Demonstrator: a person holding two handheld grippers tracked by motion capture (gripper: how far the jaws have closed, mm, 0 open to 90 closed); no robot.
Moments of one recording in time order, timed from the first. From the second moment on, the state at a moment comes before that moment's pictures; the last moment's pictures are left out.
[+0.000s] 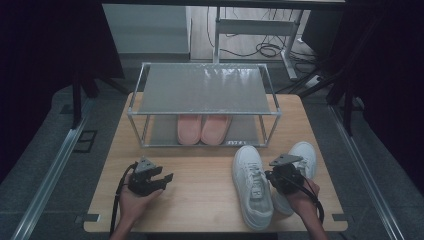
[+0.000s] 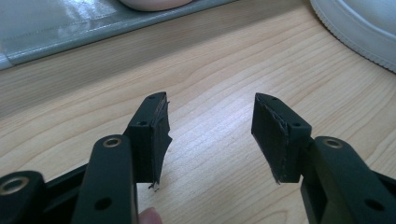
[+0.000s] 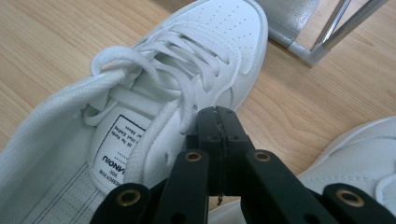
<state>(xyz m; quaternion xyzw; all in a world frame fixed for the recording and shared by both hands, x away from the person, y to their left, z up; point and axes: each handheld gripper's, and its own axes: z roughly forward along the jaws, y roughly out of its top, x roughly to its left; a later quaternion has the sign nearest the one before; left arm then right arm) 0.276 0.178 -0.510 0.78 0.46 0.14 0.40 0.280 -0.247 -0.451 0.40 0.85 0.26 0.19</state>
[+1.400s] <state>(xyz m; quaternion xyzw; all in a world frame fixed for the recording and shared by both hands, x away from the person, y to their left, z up) 0.276 0.180 -0.511 0.78 0.46 0.14 0.40 0.304 -0.178 -0.459 0.32 0.88 0.32 0.15</state>
